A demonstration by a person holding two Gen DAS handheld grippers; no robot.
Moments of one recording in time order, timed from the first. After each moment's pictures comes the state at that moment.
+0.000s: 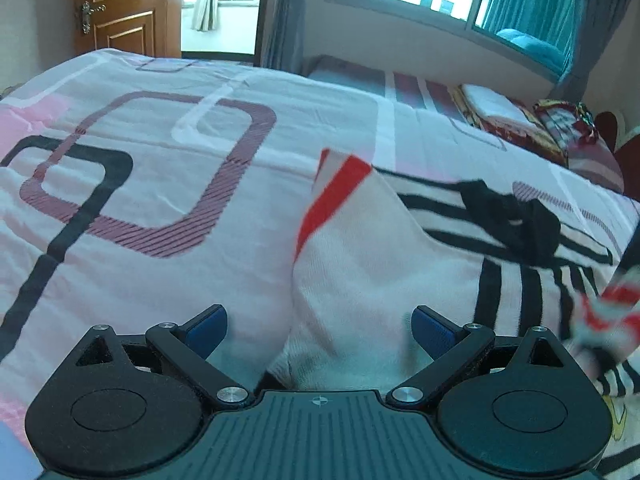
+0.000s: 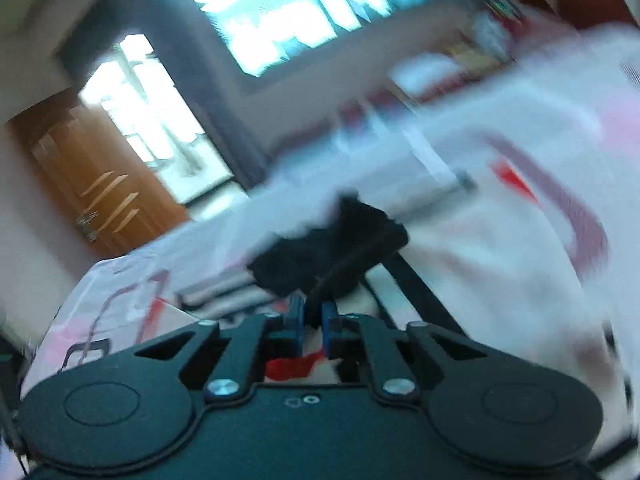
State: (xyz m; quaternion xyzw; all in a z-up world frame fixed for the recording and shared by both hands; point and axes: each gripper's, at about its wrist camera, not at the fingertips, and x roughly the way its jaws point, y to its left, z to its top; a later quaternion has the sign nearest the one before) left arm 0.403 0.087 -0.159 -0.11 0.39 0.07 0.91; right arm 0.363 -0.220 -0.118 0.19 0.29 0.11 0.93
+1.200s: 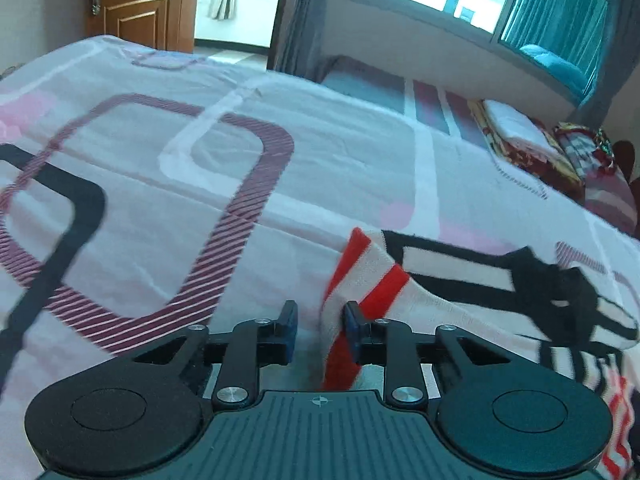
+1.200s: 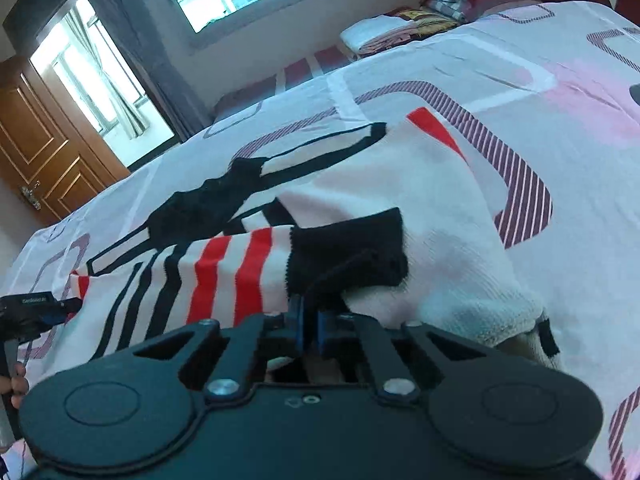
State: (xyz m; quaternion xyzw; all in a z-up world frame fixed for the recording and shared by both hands) left arm 0.485 0.121 -0.163 -0.14 0.39 0.08 0.90; right arm 0.386 -0.271 -0.170 0.18 0.39 0.04 0.91
